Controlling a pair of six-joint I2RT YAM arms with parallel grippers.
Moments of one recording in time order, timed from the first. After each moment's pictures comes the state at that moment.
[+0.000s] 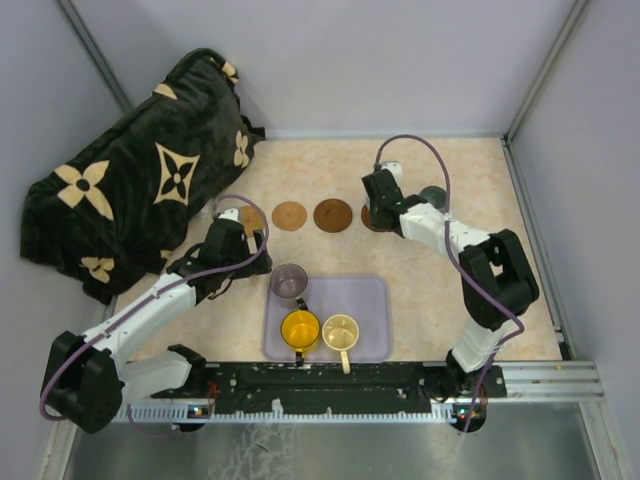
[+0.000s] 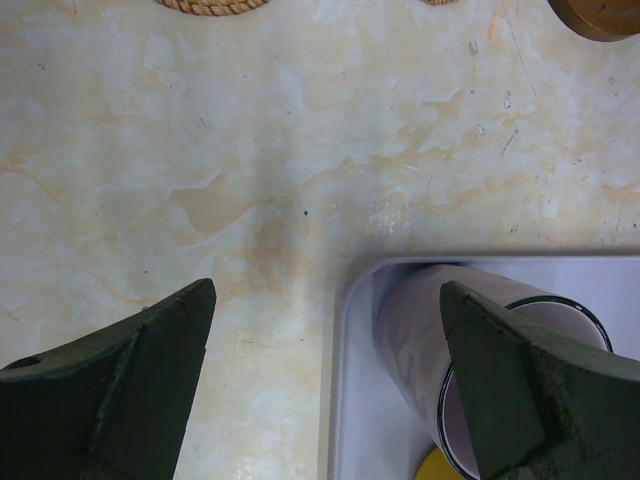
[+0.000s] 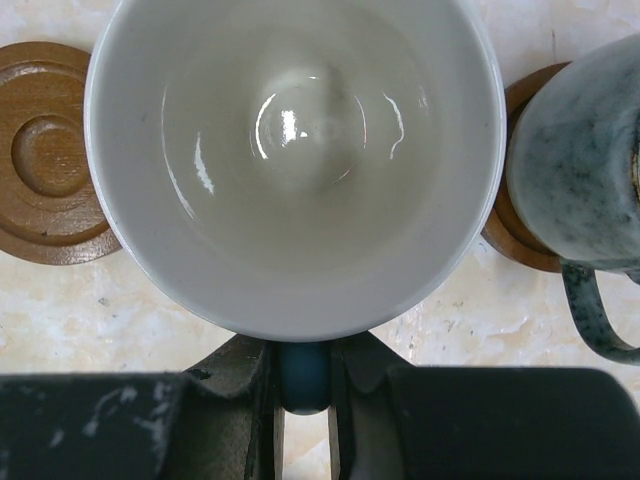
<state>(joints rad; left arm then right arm) -0.50 1.11 0.67 -0.35 -0.20 -0.53 0.50 1.71 1.18 -0.34 0.37 0.36</state>
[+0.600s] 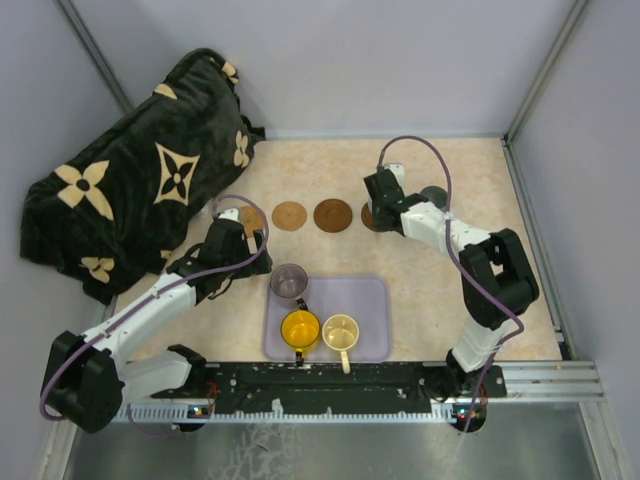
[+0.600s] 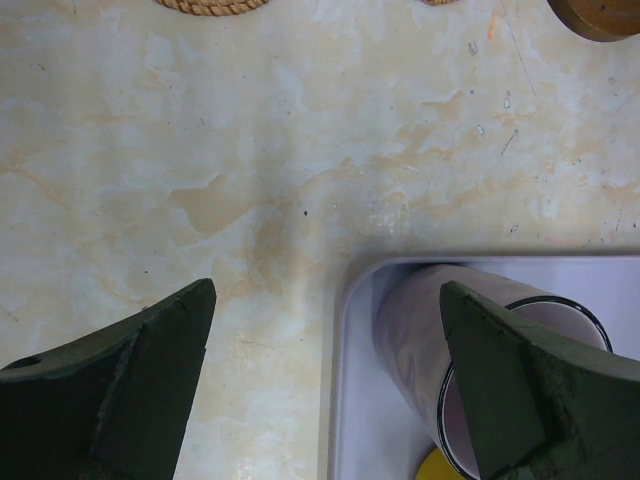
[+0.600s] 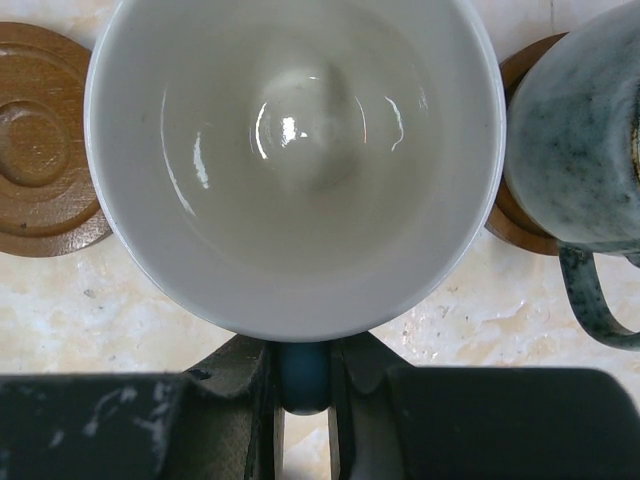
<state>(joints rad) -0.50 1.11 0.67 -0.35 -0.20 -0.53 0.49 1.71 1.18 -0.39 0.36 0.39</state>
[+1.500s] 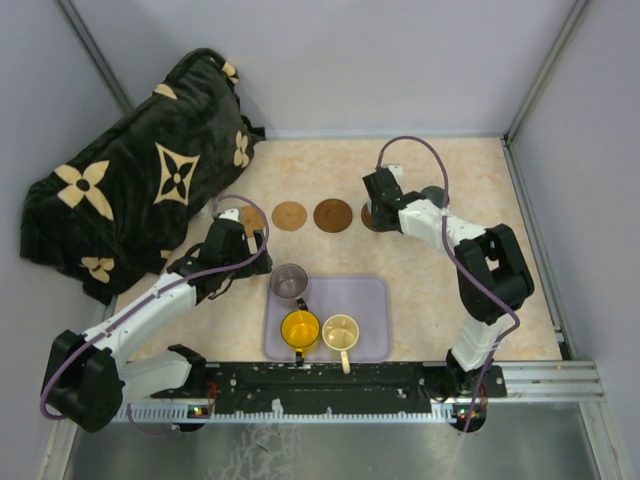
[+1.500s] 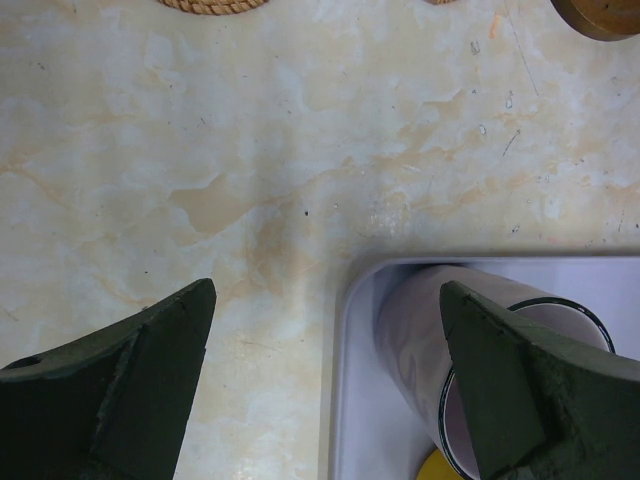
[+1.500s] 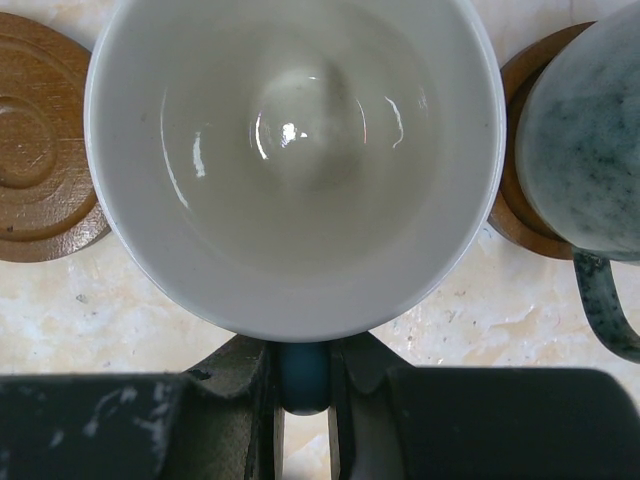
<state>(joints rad) -0.50 1.11 0.67 -0.35 -0.20 -0.53 0.48 1.75 1.21 -0.41 0.34 0.39</state>
